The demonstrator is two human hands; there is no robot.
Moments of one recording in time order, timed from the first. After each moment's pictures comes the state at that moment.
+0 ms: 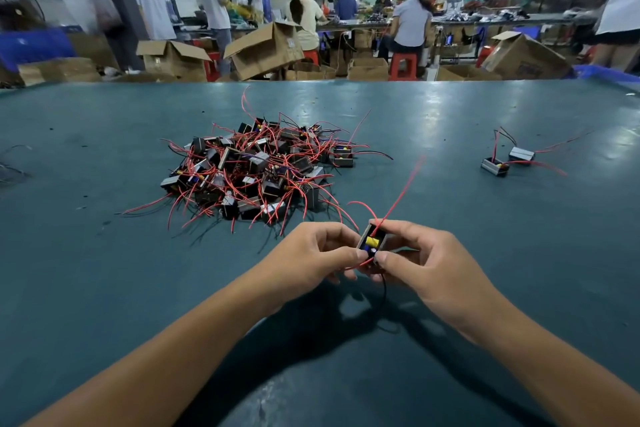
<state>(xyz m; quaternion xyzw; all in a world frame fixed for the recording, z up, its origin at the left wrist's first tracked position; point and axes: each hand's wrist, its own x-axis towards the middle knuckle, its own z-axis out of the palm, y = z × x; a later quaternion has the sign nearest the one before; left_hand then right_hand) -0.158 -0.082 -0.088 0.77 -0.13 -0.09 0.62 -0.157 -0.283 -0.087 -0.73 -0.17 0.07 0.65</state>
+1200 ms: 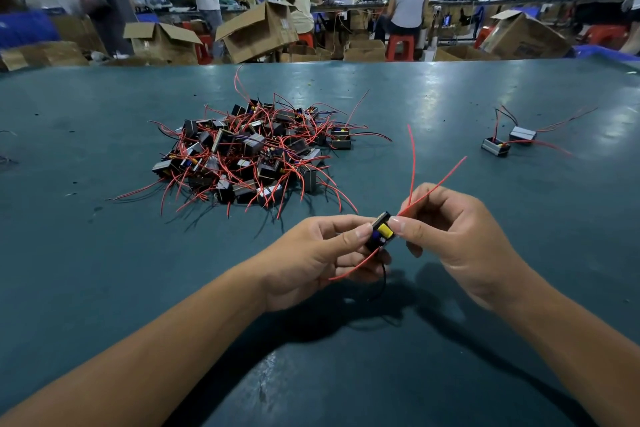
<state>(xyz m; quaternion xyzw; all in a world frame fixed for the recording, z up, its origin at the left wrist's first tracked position) -0.174 -0.092 -0.087 0.59 -0.10 -0.23 0.77 -0.153 -0.293 -0.076 -0.68 -0.24 0.00 0.70</state>
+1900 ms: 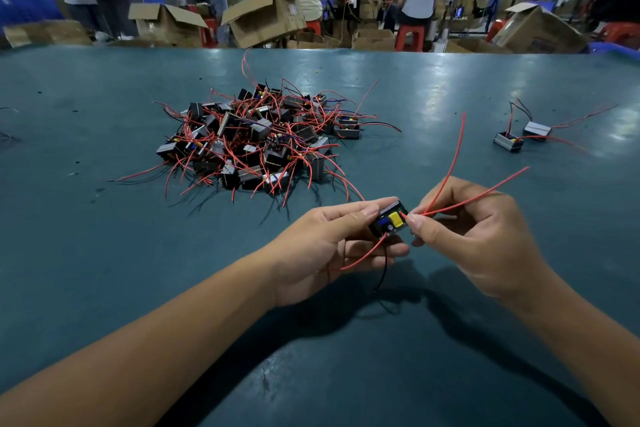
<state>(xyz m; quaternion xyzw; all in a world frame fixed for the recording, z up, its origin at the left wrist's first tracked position) -0.171 -0.098 -0.093 0.53 -0.06 -0.22 0.82 -0.154 -0.301 -0.082 -0.75 -0.26 -0.09 0.60</state>
